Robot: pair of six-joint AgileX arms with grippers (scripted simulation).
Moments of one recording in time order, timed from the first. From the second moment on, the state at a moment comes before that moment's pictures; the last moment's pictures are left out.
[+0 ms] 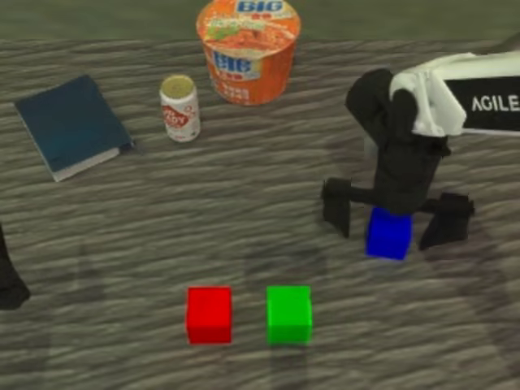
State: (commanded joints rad) left arm 0.02 0.00 0.00 0.00 0.00 0.00; right arm 0.45 2.21 1.49 -0.84 0.00 0.64
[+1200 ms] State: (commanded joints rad) left arm 0.02 0.00 0.00 0.00 0.00 0.00; right arm 0.45 2.21 1.48 -0.84 0.00 0.64
